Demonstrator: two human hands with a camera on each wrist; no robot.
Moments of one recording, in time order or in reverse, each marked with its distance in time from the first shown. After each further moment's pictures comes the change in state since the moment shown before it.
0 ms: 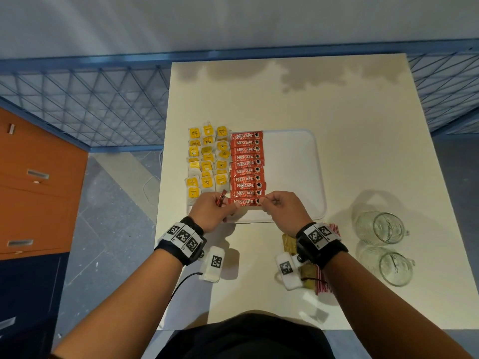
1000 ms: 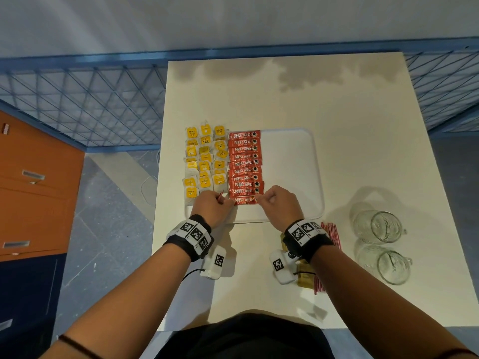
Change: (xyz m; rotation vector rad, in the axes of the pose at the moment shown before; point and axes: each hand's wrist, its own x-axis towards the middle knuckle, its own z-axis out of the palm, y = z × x) left_hand 0.015 0.000 0.011 0.217 0.138 -0.157; right_hand 0.013 0.001 0.011 -0.196 0.136 0.040
